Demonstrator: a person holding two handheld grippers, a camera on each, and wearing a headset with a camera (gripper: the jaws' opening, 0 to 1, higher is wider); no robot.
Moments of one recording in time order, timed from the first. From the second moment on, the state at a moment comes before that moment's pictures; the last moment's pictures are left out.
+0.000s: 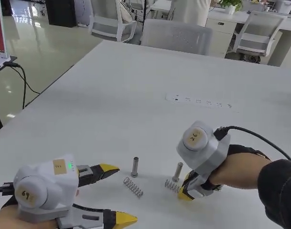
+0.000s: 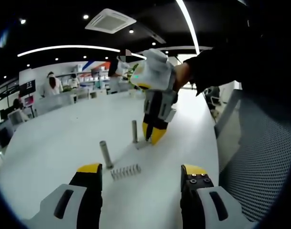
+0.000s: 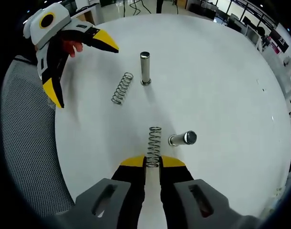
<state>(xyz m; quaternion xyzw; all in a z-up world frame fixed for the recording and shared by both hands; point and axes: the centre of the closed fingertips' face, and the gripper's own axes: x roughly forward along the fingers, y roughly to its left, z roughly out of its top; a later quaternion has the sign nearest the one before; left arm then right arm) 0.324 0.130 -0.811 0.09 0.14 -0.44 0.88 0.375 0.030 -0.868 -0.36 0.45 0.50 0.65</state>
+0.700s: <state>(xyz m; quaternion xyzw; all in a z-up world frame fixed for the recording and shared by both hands) 0.318 0.117 -0.810 0.10 0.14 -0.46 0.87 0.356 0.027 -0.848 -0.36 0.44 0.52 0.64</state>
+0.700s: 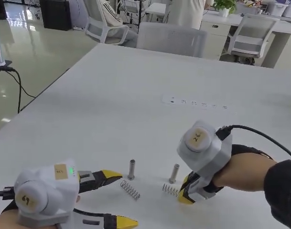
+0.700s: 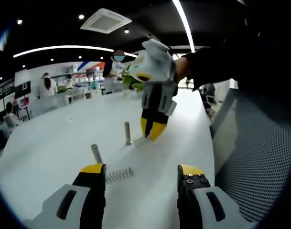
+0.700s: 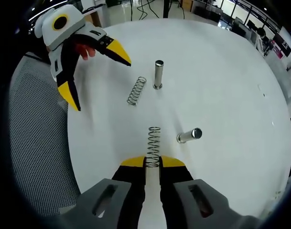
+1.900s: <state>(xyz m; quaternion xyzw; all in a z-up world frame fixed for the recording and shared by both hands) 0.317 0.070 -0.797 0.12 0.12 -0.52 0.84 0.322 0.043 -0.815 -0.39 0.40 0.59 0.59</state>
